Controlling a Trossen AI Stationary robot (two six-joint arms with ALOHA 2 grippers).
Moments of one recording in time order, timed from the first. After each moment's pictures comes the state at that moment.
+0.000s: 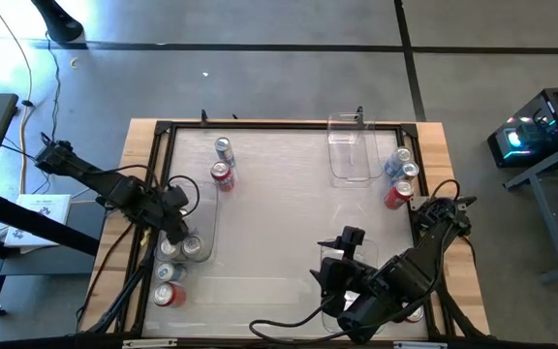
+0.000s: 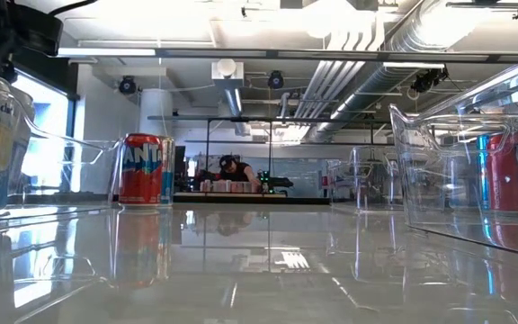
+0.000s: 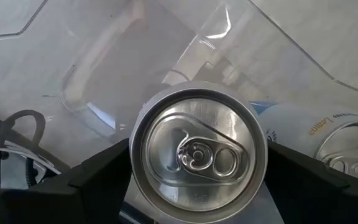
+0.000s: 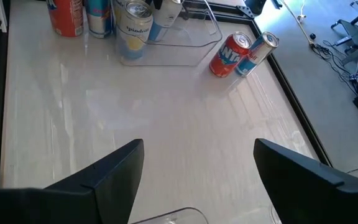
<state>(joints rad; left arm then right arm) -0.45 0.85 0.77 -1.25 -0.19 -1.09 0.75 2.02 2.34 -1.57 0.84 0.73</state>
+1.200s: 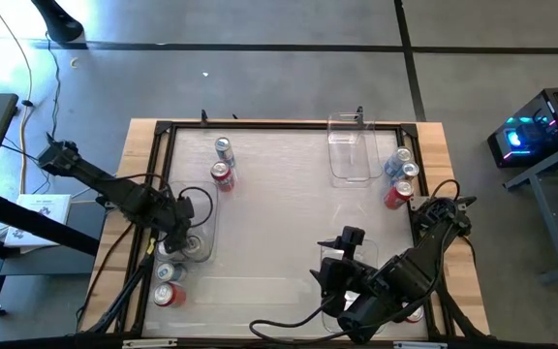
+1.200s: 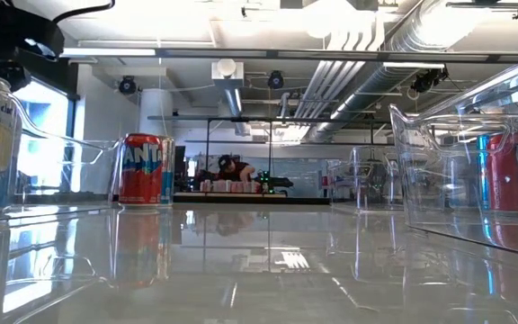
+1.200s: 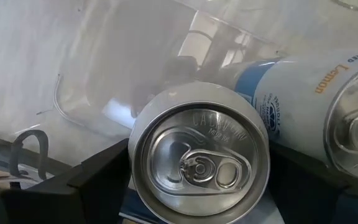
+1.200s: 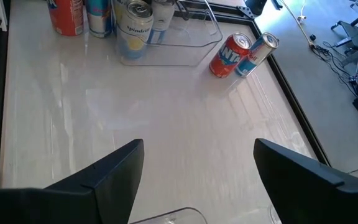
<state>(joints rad) -0.46 0.98 0.77 -1.24 -0.11 -0.84 0.75 2.02 2.34 -1.57 0.84 0.72</state>
